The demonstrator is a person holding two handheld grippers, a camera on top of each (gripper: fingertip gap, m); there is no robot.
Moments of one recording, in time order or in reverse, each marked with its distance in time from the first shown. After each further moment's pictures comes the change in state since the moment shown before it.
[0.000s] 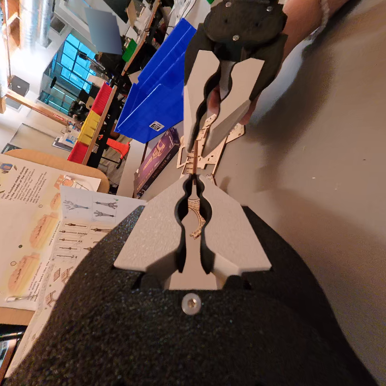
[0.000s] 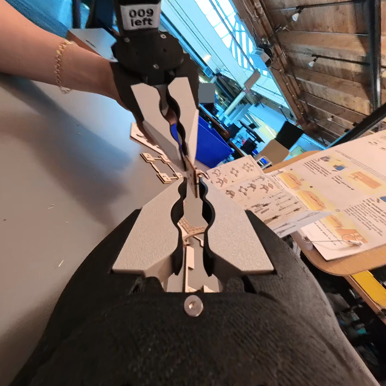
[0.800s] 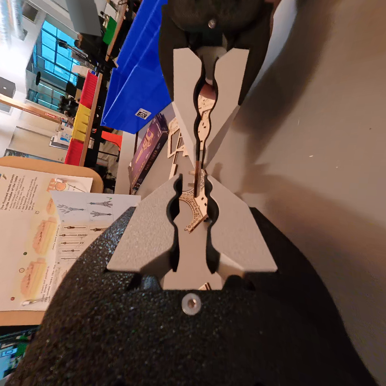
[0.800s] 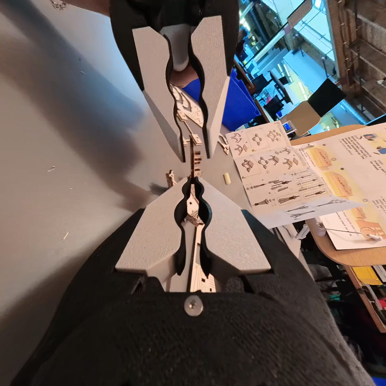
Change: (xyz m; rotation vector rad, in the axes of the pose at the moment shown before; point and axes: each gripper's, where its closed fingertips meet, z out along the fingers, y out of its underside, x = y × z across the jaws) left arm 0.016 0.015 0.010 -0.095 0.037 0.106; right arm -0.021 0.035 0.008 -0.251 -0.113 -0.082
